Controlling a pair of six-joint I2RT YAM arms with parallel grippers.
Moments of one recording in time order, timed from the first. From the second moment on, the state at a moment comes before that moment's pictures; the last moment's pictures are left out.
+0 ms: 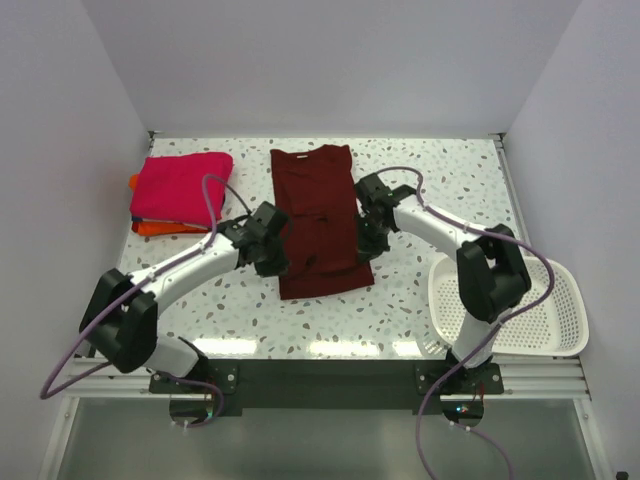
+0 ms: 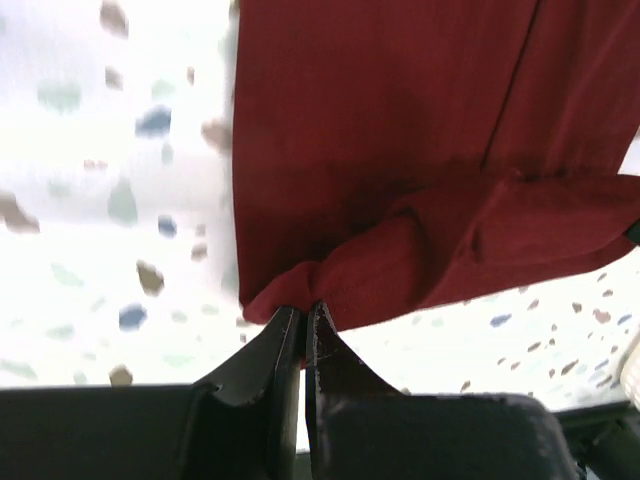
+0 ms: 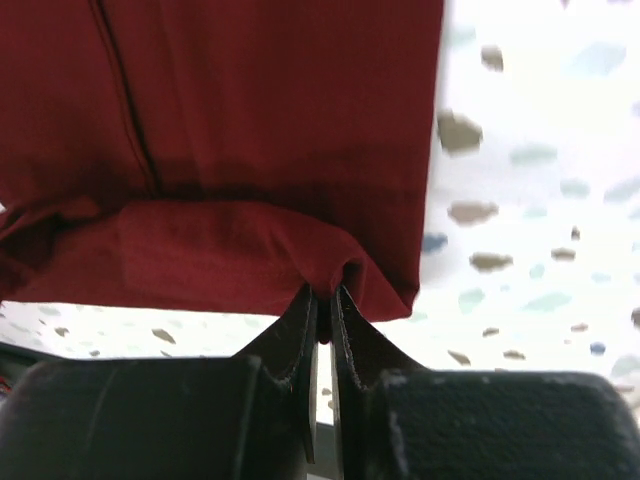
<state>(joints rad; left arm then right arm) -0.64 1.41 0.96 -0.68 -0.07 -0.90 0.54 1.77 1.30 -0.83 -0.09 0.54</state>
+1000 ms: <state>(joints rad) -0.35 1.95 1.45 -0.64 0.10 -0.60 0.37 2.34 2.01 -1.00 -0.13 0.43</state>
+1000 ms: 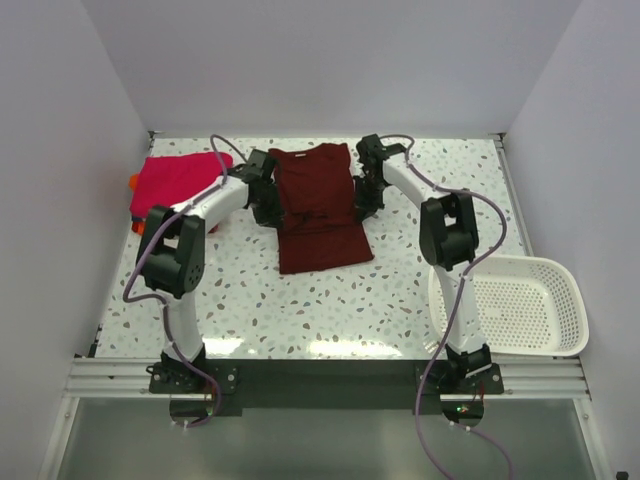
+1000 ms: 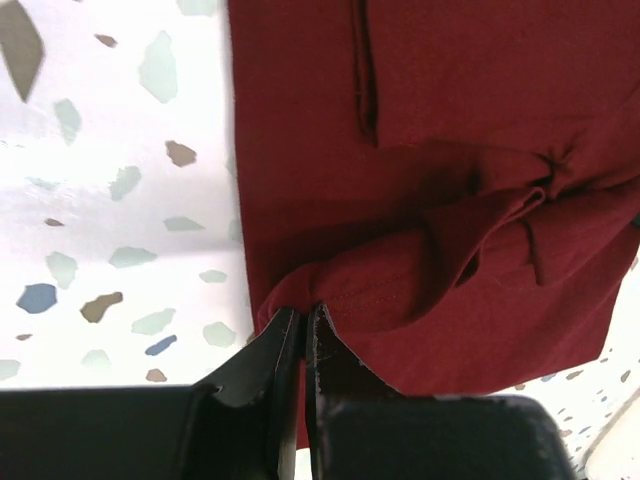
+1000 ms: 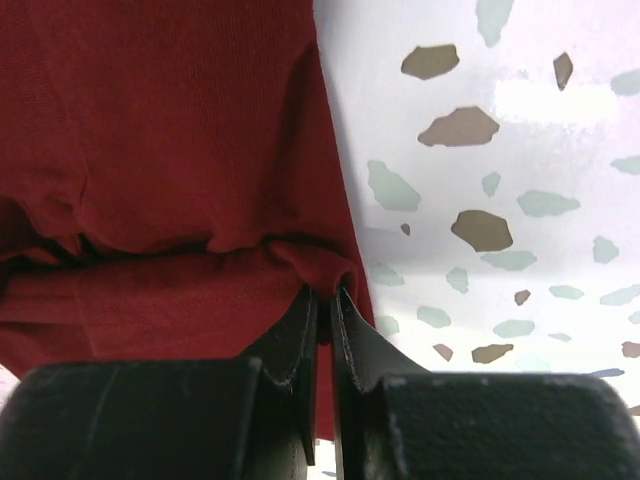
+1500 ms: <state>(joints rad) -0.28 1.96 1.61 -0.60 0.10 -0.58 0.25 2.36 2.13 -0.96 -0.19 0.52</state>
